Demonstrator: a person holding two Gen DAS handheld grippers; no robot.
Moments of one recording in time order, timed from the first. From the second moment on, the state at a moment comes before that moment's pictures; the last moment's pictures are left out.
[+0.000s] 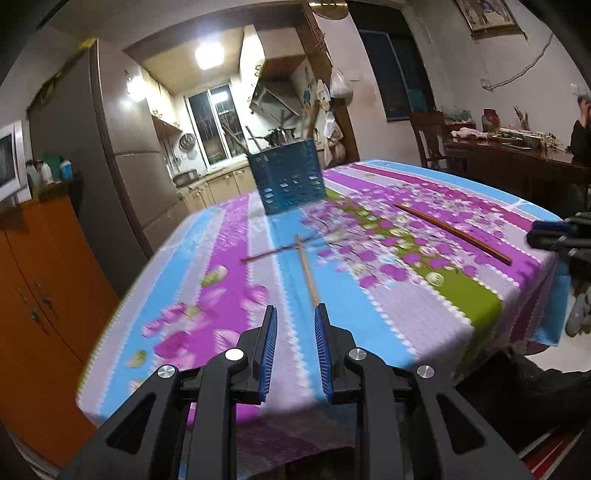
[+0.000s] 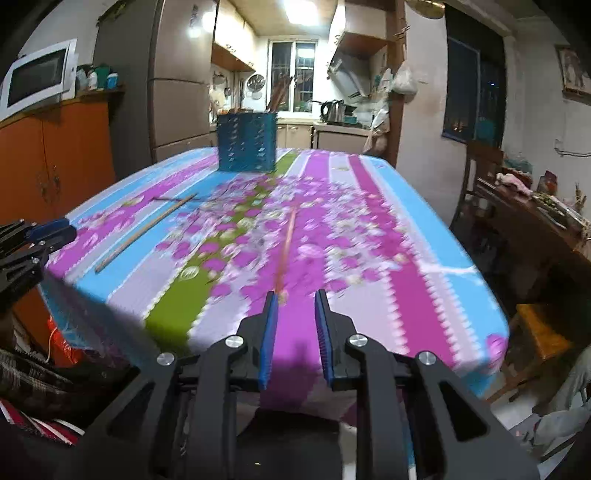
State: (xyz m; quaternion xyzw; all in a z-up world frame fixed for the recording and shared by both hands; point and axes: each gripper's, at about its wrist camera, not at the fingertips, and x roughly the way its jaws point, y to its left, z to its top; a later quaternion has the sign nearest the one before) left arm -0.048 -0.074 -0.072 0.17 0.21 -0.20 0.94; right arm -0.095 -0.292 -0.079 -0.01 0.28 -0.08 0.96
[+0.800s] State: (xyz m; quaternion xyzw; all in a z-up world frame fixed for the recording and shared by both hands) left arm -0.033 -0.086 -0.108 0.15 0.24 -0.20 0.94; right arm -0.083 -0.286 -0.109 0.01 0.26 -0.08 0.96
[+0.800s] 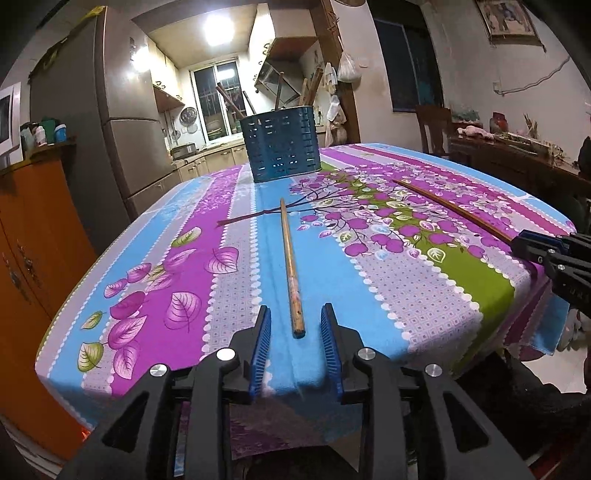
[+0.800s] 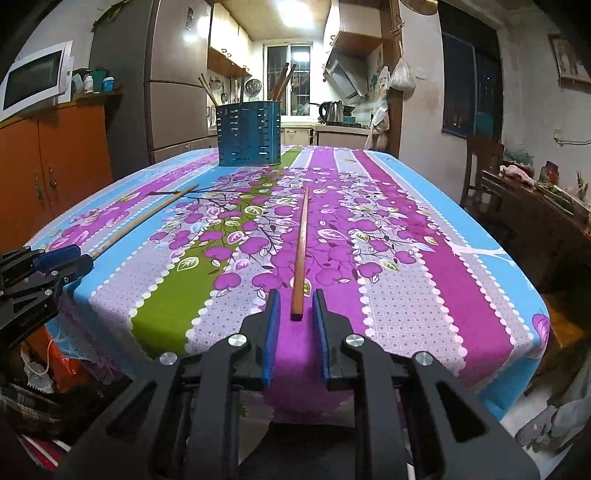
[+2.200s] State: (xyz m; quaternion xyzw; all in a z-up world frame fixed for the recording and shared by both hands) left arm -0.040 -0.056 -0.073 0.12 0.17 -0.23 0.95; right arm -0.099 -0.272 -0.076 -0.03 0.21 -0.10 0.97
